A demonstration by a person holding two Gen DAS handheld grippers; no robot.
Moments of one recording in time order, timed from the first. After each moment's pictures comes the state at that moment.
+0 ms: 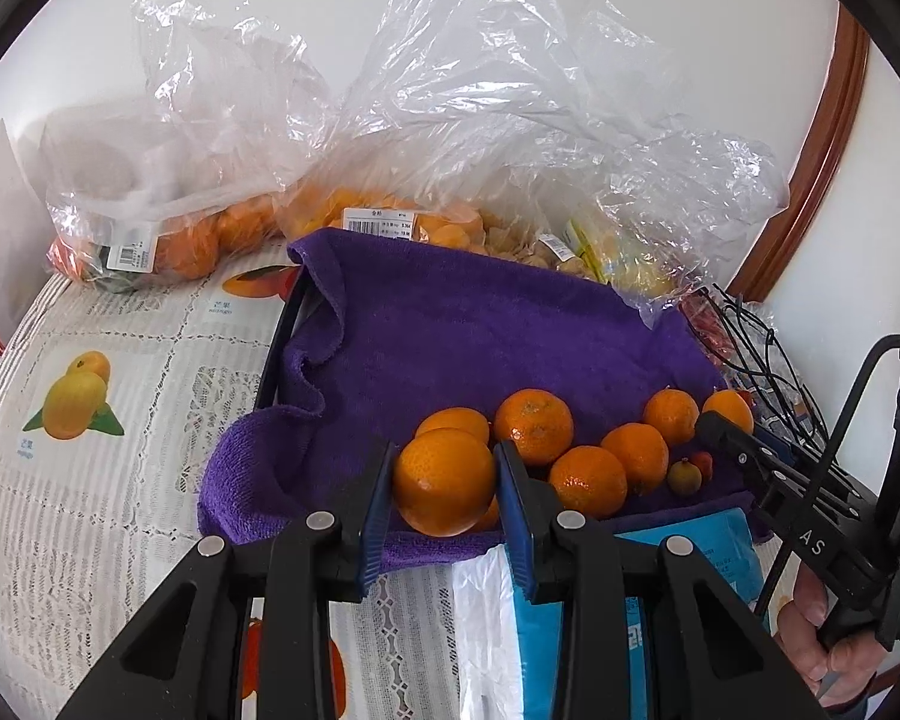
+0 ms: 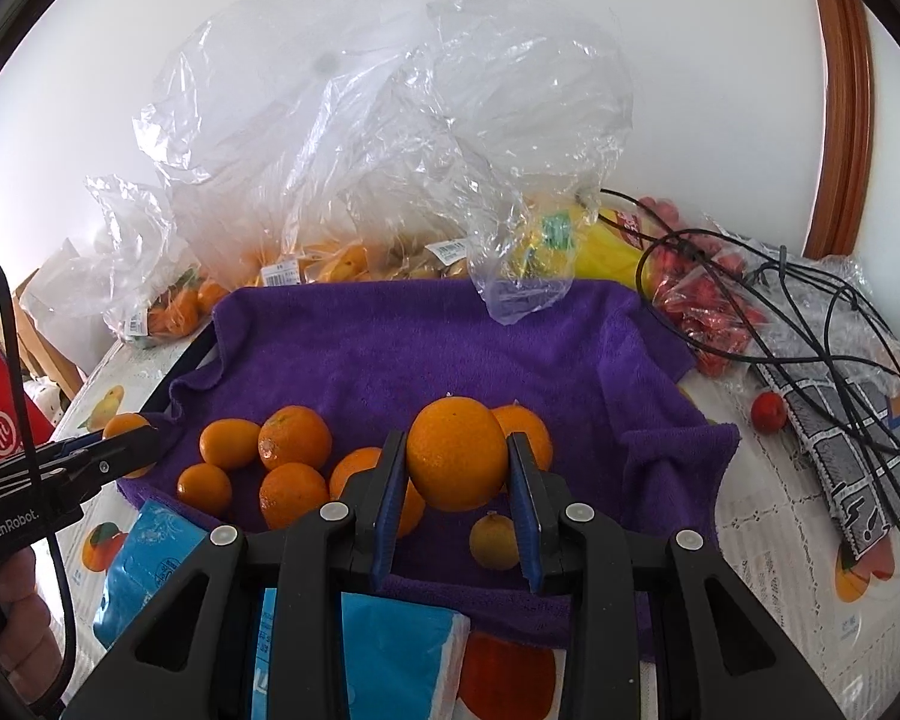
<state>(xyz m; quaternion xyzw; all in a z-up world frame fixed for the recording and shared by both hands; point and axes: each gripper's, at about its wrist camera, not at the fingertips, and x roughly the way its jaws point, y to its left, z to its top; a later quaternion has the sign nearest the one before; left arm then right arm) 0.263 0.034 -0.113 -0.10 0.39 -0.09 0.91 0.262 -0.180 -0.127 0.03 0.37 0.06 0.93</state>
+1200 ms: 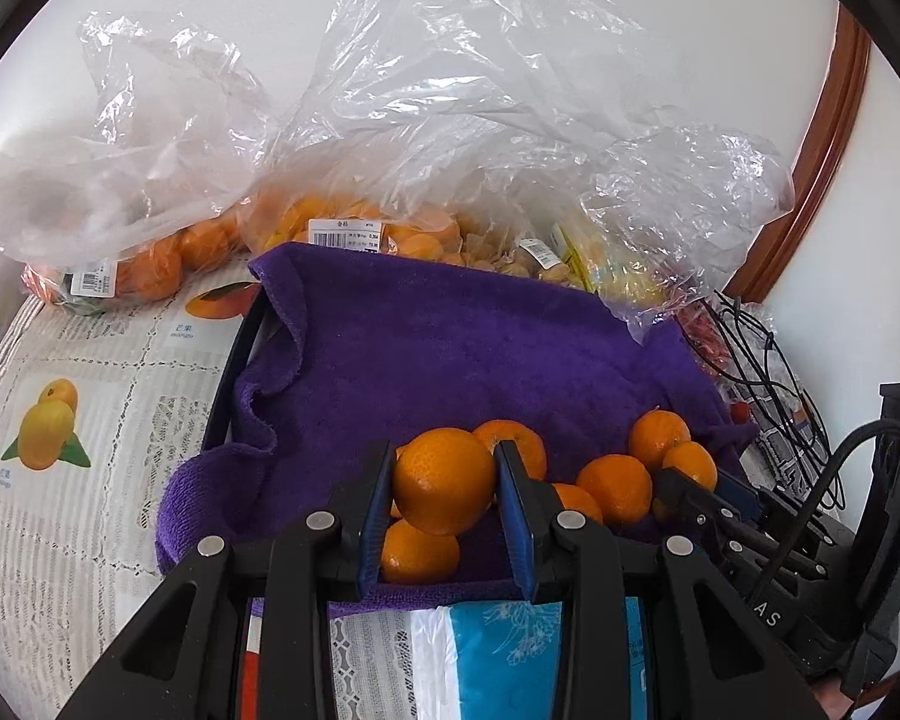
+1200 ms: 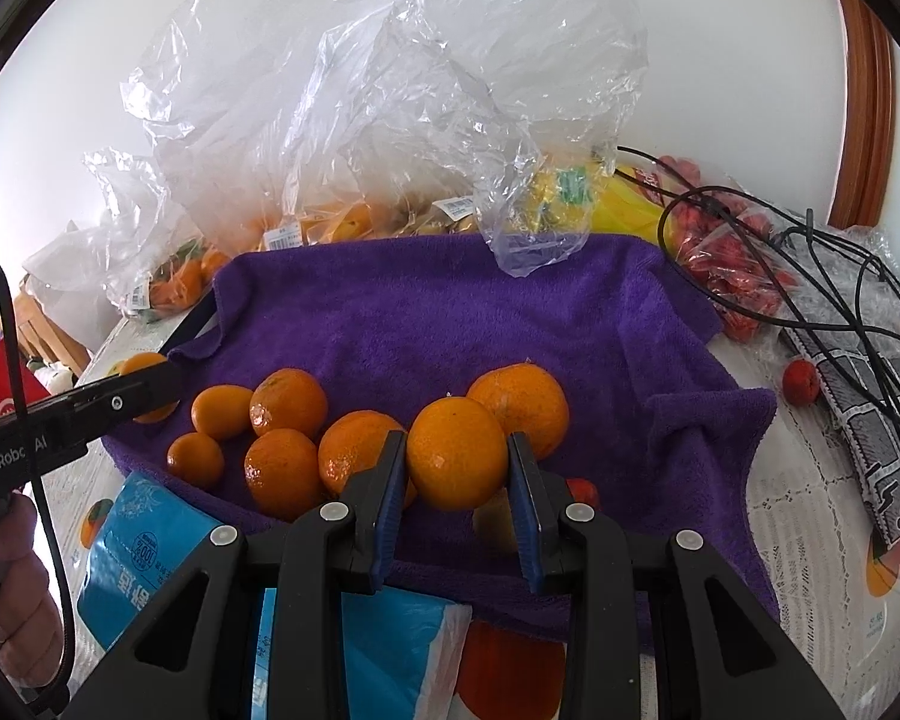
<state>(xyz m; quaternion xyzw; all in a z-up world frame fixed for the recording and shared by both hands) 0.285 0.012 -0.109 -0.09 0.40 -0.09 0.91 0.271 -0.183 -0.144 0.04 0.40 0.09 0.91</state>
